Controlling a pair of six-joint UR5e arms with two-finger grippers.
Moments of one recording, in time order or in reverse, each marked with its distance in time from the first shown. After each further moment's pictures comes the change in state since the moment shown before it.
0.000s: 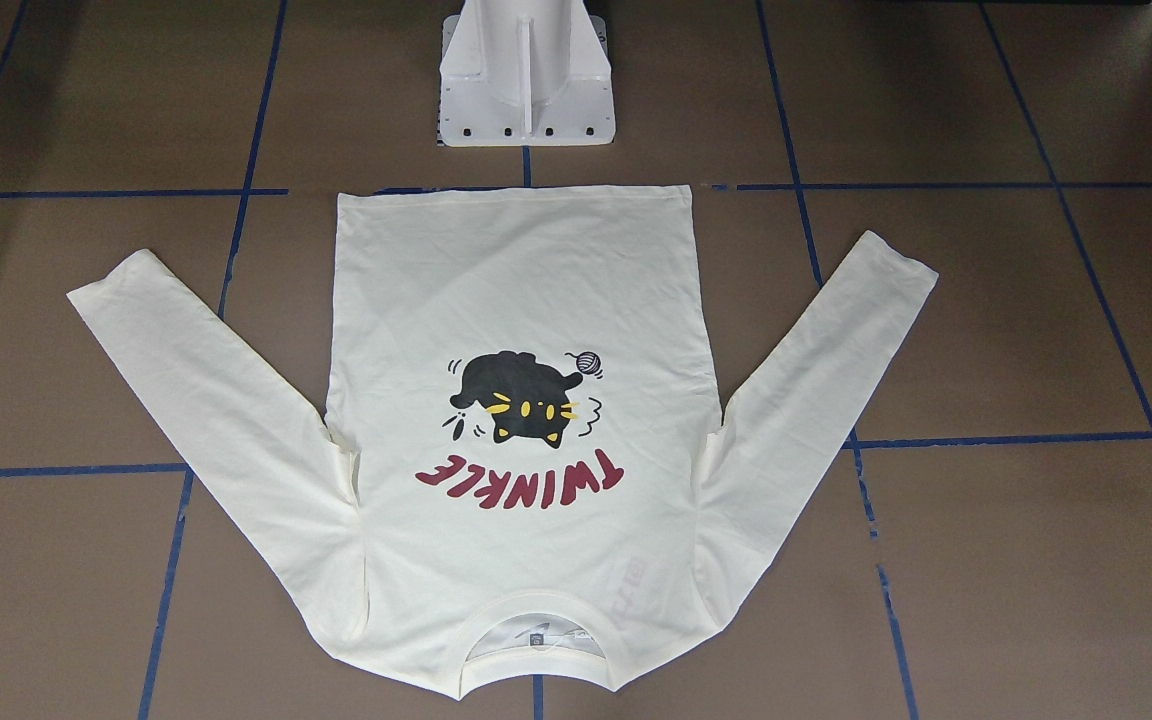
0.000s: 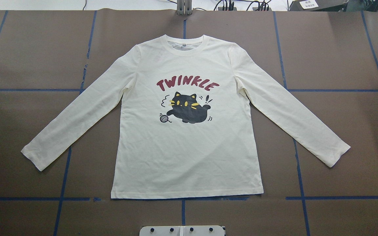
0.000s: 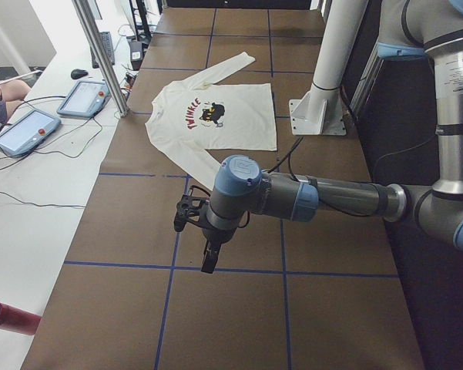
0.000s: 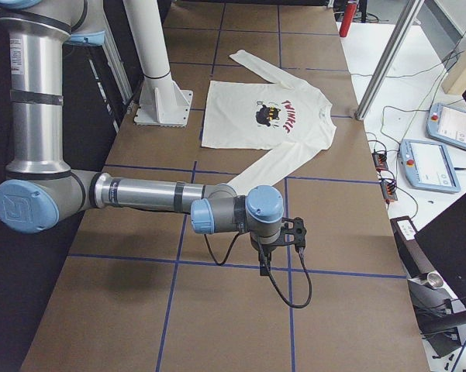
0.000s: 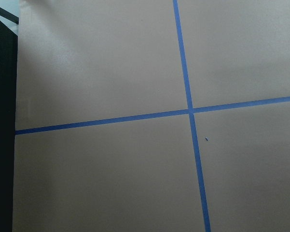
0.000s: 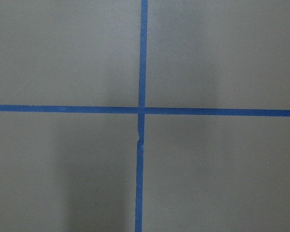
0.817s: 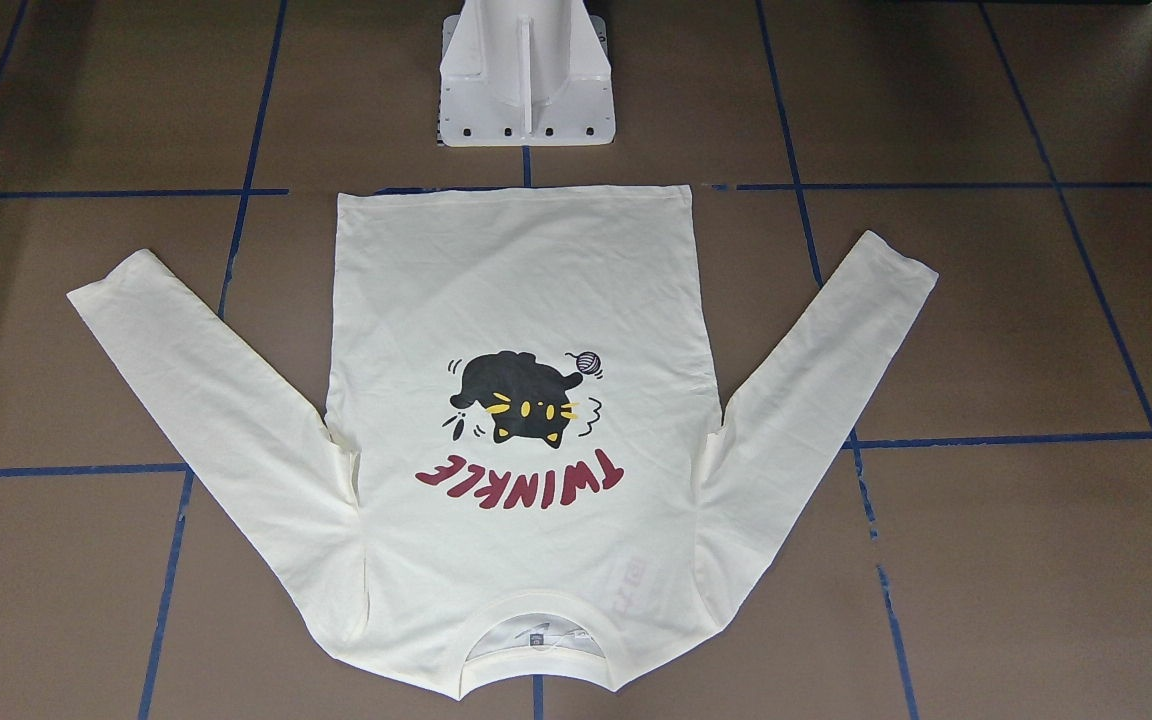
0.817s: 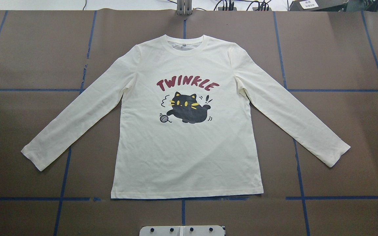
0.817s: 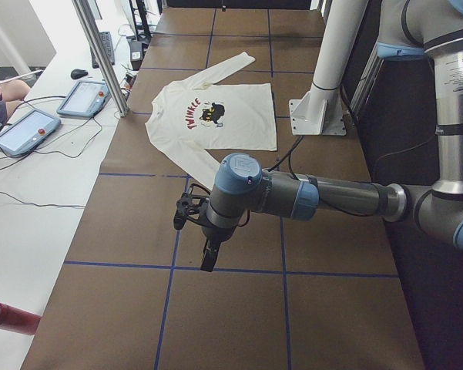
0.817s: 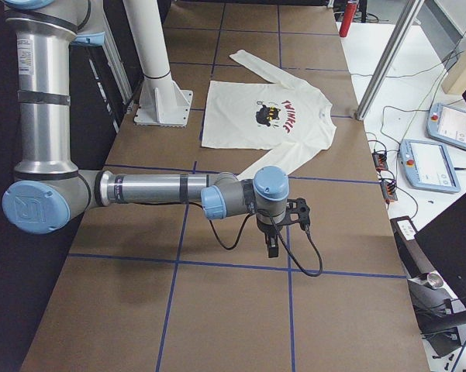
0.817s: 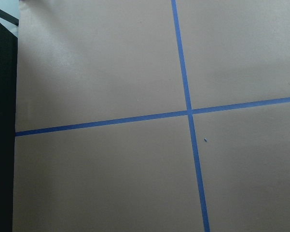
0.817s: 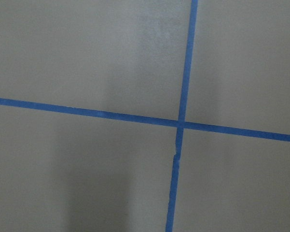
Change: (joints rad) left arm 0.001 -0.003 -0.005 -0.003 0.000 -0.001; right arm -0.107 0.014 0.054 0.040 -0.028 0.042
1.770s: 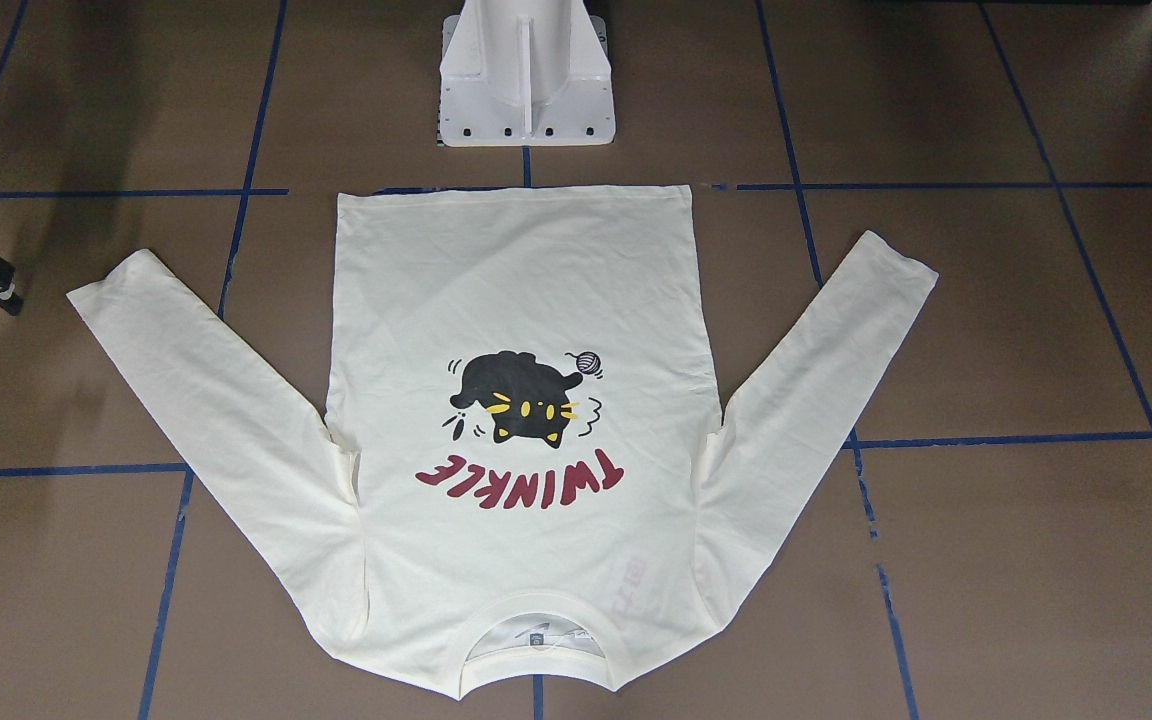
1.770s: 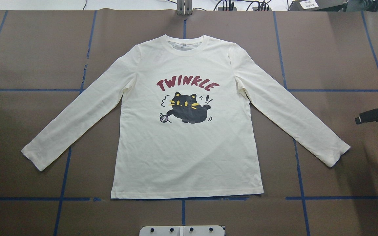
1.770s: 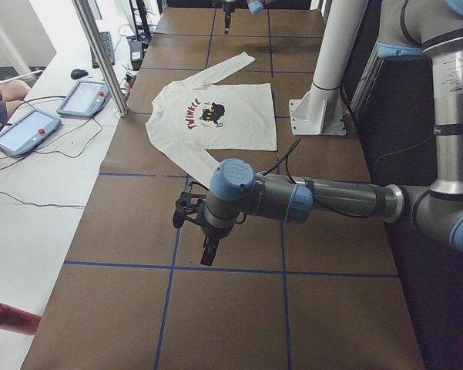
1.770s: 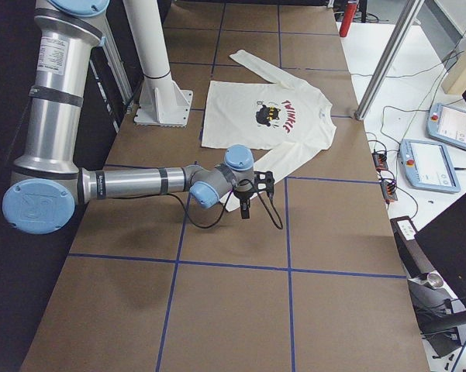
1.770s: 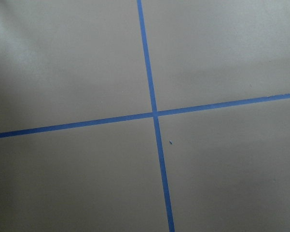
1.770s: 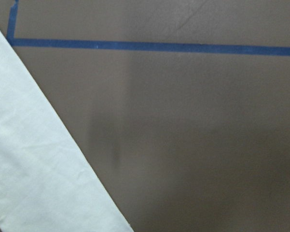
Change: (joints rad) left arm 0.027 -0.023 0.036 -0.013 -0.114 -0.008; right arm -0.420 -0.160 0.137 0.405 -0.095 0.589
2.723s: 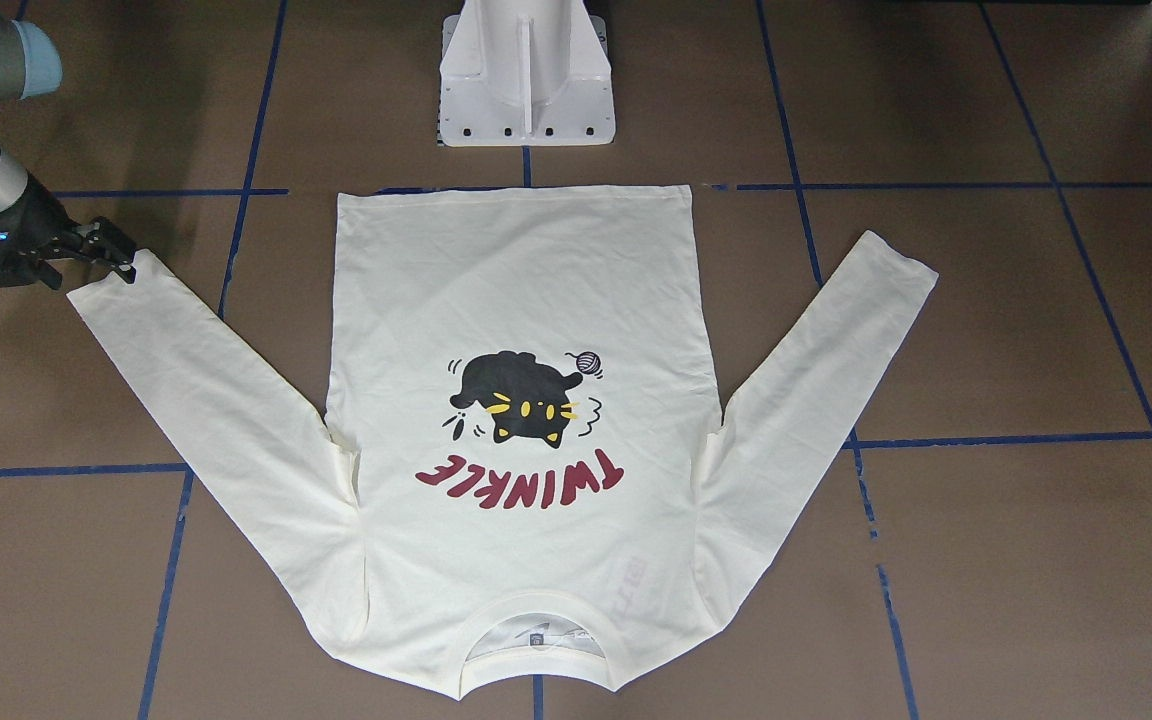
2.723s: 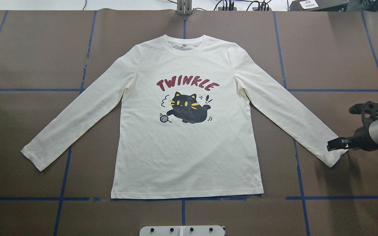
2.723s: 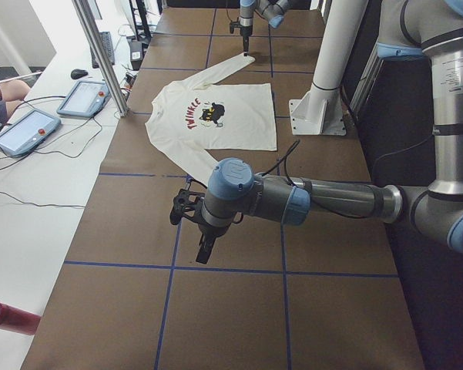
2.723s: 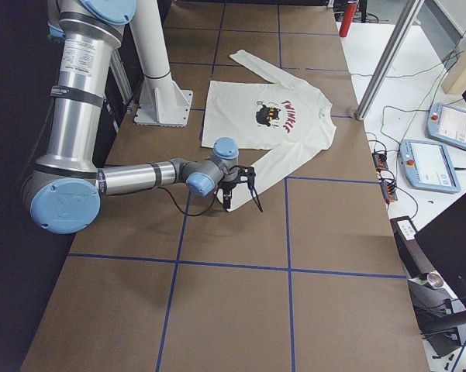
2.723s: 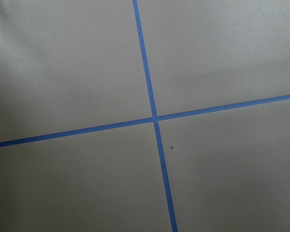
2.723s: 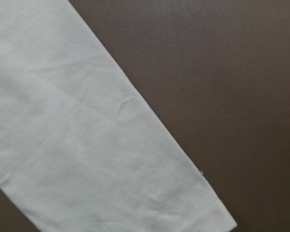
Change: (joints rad) left arm 0.001 0.007 0.007 -0.040 0.009 0.004; right arm -0.292 -0.007 0.016 -0.008 -0.156 0.244
